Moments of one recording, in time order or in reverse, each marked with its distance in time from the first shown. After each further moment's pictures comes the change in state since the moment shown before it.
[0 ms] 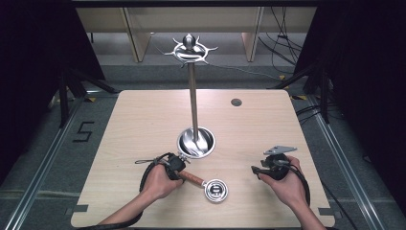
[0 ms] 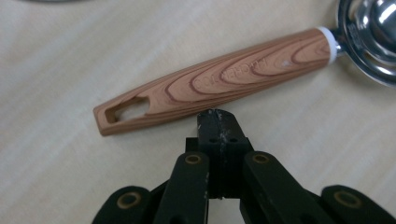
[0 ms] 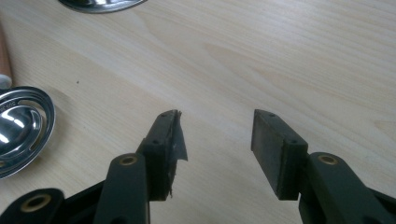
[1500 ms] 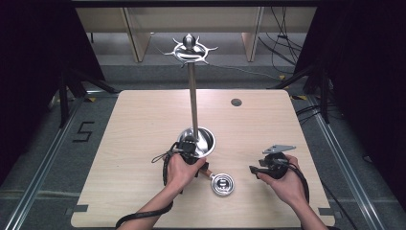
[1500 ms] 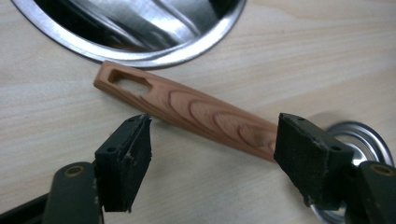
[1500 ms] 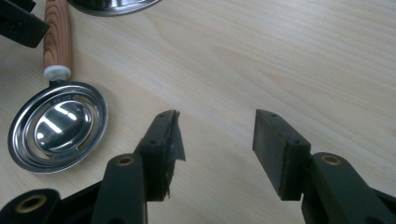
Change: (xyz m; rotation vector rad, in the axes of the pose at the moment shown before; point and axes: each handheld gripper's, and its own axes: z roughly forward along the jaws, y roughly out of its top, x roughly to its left) left arm -0.007 0.058 0.012 -0.106 0.029 -0.554; right arm 0.000 0.003 0.003 0.006 0.042 0.019
